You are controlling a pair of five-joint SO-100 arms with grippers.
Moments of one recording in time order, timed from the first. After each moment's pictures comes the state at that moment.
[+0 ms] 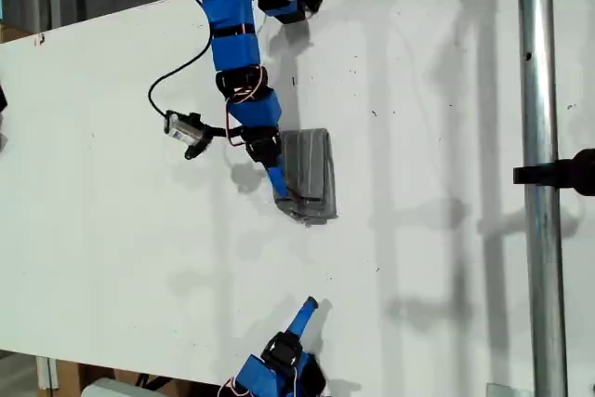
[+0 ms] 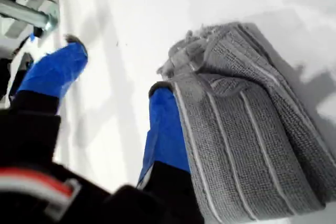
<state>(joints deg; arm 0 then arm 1) 15.3 198.8 162.3 72.9 -73.8 0.5 102.8 115.2 24.3 68.7</state>
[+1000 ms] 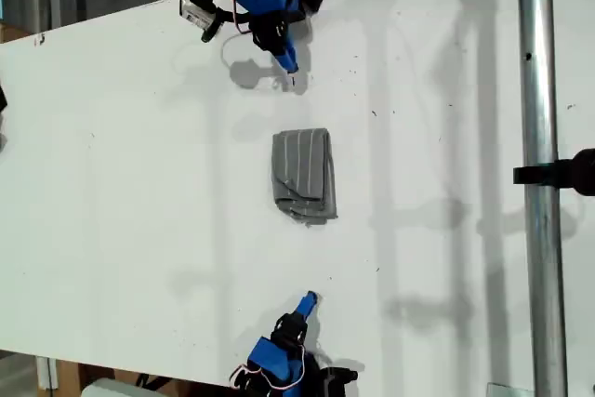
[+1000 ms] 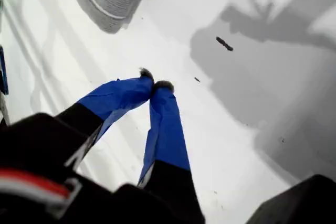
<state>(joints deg) 9.4 199.0 178.4 72.9 -84.7 -3.2 188.2 165.4 84.1 91.0</state>
